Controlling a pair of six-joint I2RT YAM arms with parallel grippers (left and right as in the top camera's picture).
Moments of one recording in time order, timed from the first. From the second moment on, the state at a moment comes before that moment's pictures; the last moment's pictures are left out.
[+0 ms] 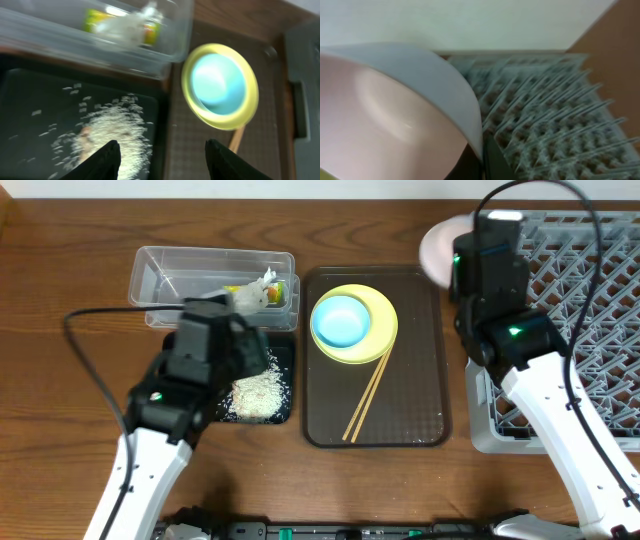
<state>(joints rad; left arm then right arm) -0.25 1.11 1.01 -0.72 0.02 -0.50 0.34 1.44 1.32 -0.49 0.68 0.16</state>
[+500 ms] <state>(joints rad) -0.15 1.07 1.01 -0.76 0.04 -0.50 0.14 1.66 1.32 0.18 0.87 -0.31</state>
